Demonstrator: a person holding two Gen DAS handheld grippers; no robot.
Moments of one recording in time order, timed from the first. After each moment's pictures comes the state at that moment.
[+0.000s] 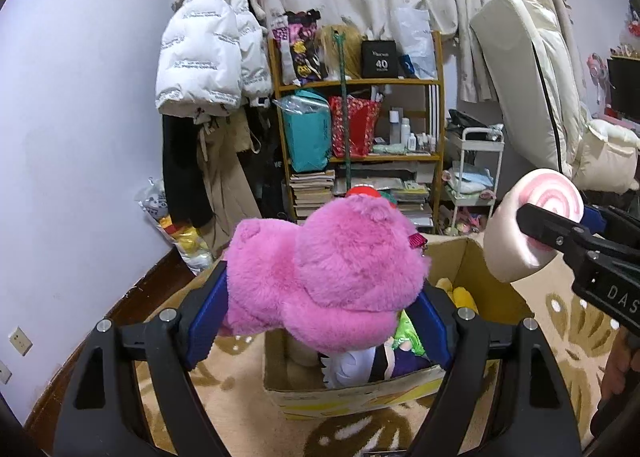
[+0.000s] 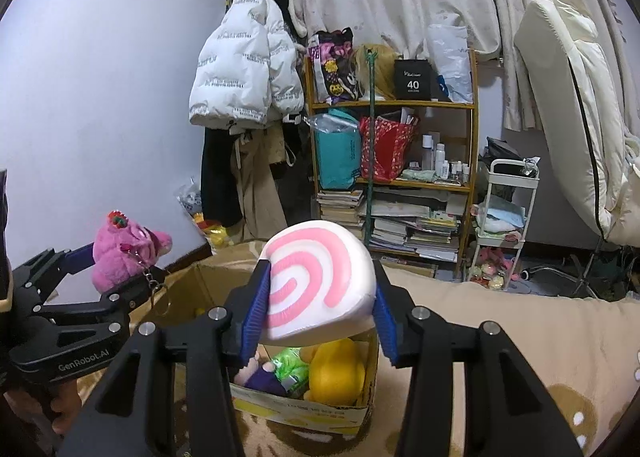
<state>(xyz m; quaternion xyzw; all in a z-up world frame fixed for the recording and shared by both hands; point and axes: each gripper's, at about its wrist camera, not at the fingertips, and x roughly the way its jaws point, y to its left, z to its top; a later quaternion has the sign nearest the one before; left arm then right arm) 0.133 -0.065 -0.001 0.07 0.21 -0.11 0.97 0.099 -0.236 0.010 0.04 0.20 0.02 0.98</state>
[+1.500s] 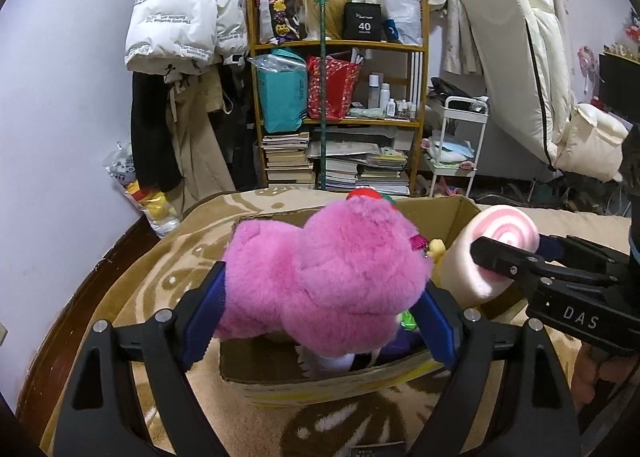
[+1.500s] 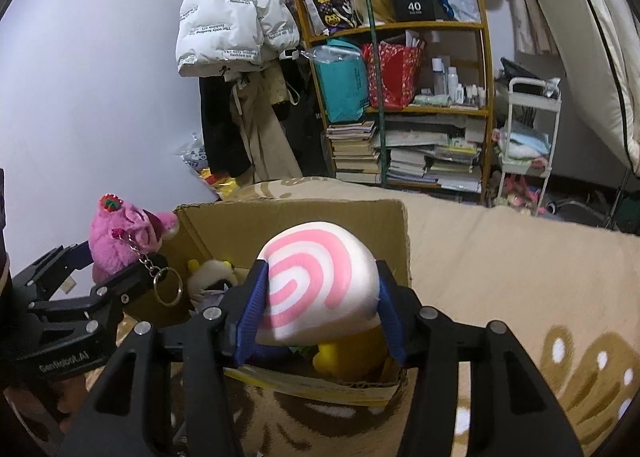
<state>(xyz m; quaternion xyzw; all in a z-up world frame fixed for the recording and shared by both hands) 0.160 -0.065 -0.044 0.06 0.27 -0.16 0.95 0.135 -0.251 -0.056 0.10 0.30 0.06 0.95</state>
